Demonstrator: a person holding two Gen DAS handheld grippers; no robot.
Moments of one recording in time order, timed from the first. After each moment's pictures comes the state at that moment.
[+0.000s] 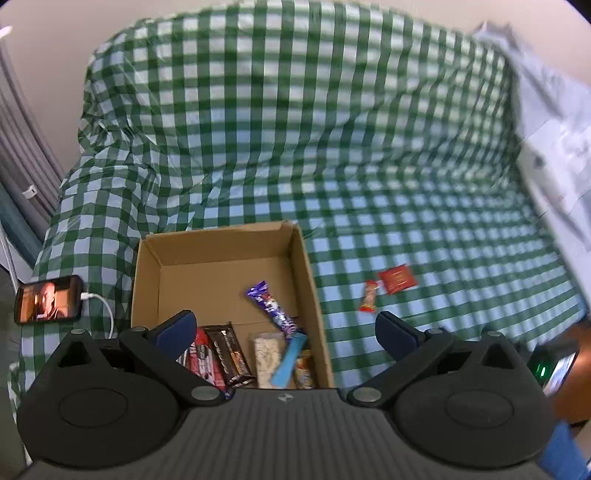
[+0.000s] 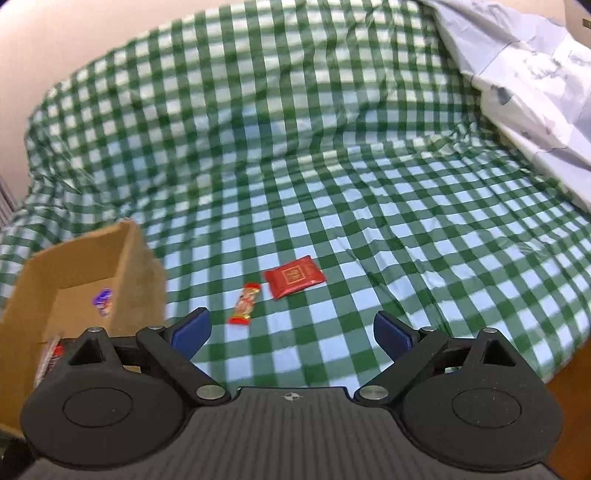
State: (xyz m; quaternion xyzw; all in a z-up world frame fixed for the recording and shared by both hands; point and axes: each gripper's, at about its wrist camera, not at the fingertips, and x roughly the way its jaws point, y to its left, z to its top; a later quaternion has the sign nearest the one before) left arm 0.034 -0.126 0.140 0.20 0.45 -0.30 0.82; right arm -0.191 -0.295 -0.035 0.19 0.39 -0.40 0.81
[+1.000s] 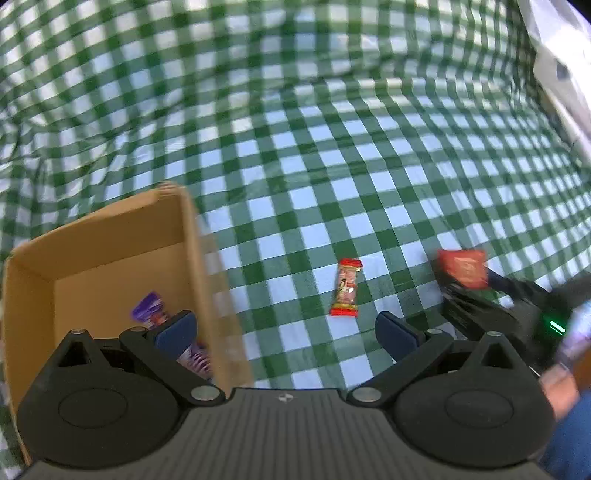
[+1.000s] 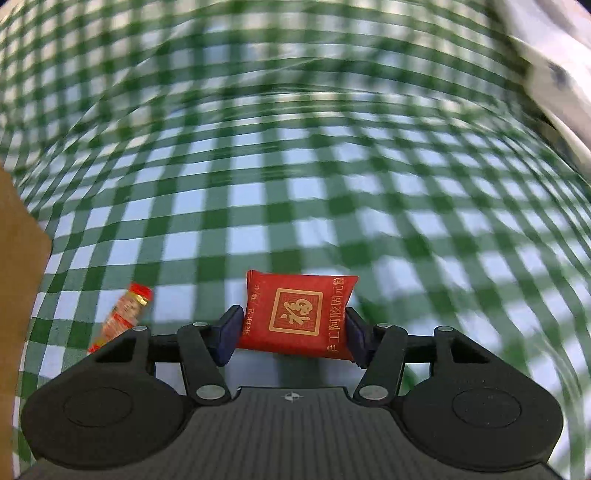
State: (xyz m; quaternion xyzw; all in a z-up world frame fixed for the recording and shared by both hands) left arm 0.050 -0.302 -0.059 0.28 0.49 -0.32 0.76; right arm -0.156 -0.428 -0.186 0.16 0.45 -0.40 0.78
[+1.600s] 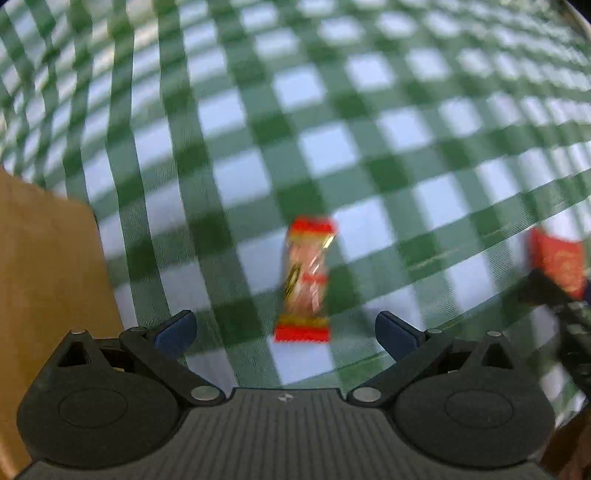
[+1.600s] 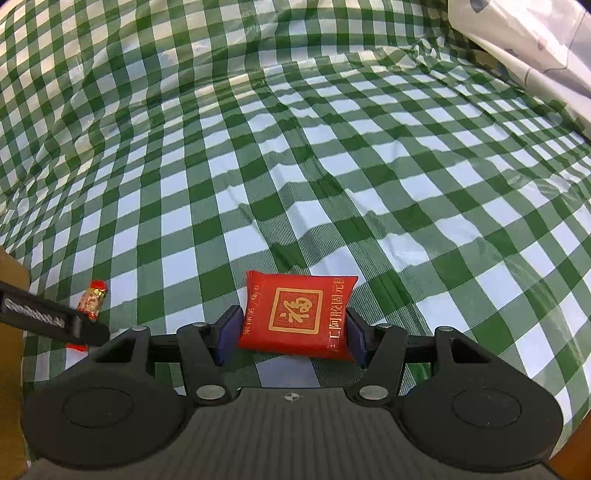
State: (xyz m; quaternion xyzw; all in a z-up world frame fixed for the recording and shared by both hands) left arm 0.068 -0.379 -0.228 0.34 0.57 -0.30 0.69; right arm -0.211 -0.438 -0.182 0.24 0.43 -0.45 0.74
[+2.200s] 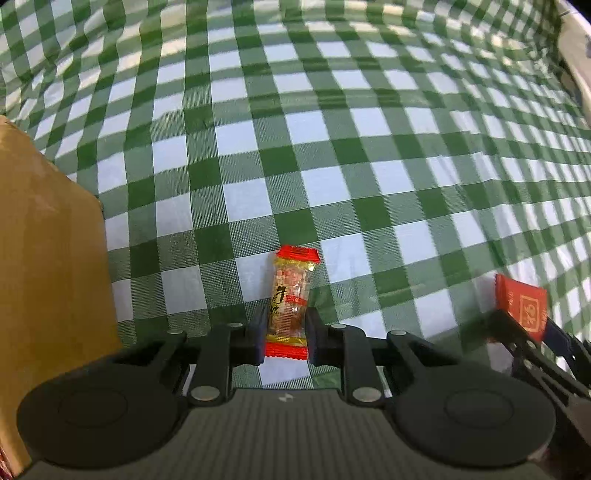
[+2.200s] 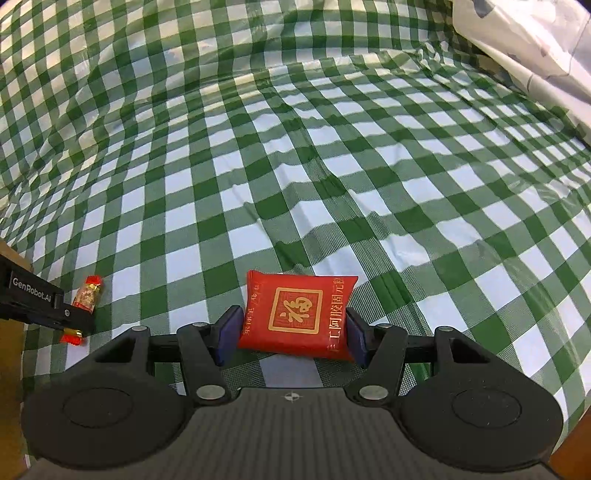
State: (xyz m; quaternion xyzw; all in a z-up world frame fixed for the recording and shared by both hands) left arm 0.070 -0.358 -0.194 0.25 0.55 -0.32 0.73; right arm -0.210 -0.430 -0.173 0.23 0.44 -0.45 0.75
